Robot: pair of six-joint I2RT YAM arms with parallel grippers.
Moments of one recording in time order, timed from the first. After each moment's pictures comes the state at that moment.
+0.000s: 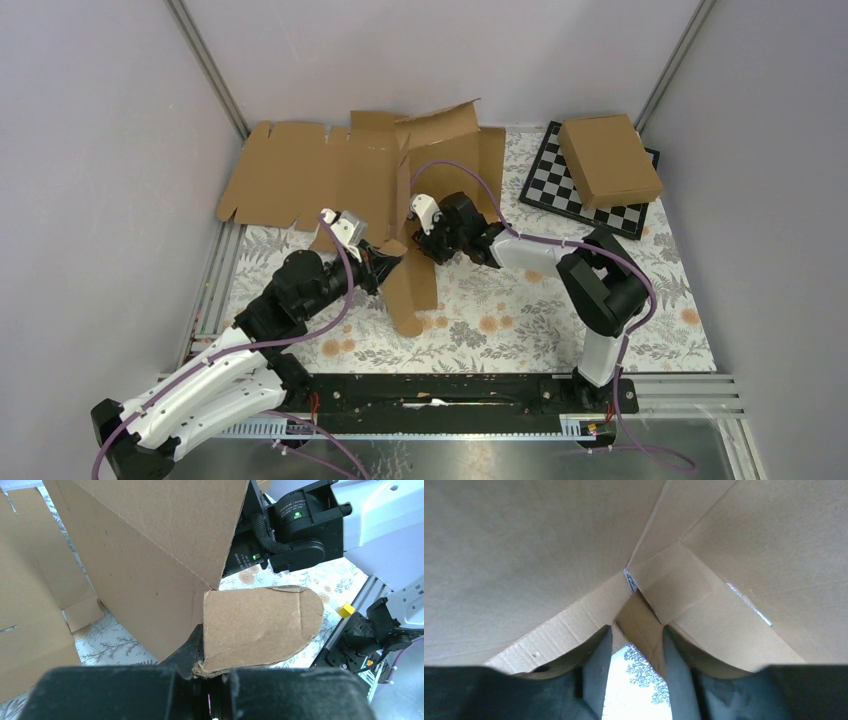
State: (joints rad) left arm -0.79 0.67 0.62 -0.06 0.05 -0.29; right arm 0.73 1.83 1.09 0.03 -0.19 -0.27
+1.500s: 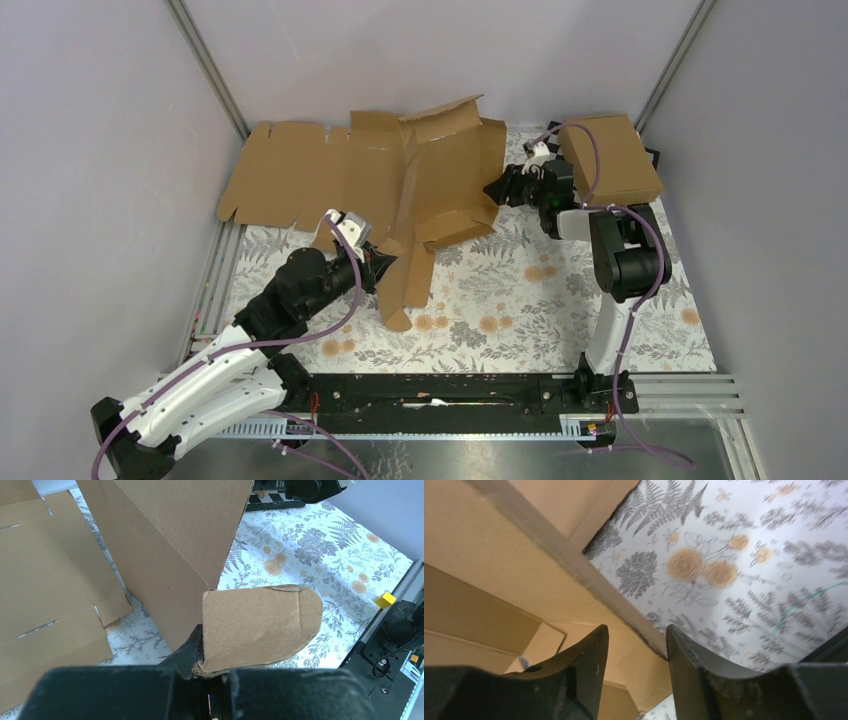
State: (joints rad) left arm -0.79 0.68 0.64 -0.12 -0.01 -0.18; right arm 0.15 1.97 1.04 0.60 -0.54 0.29
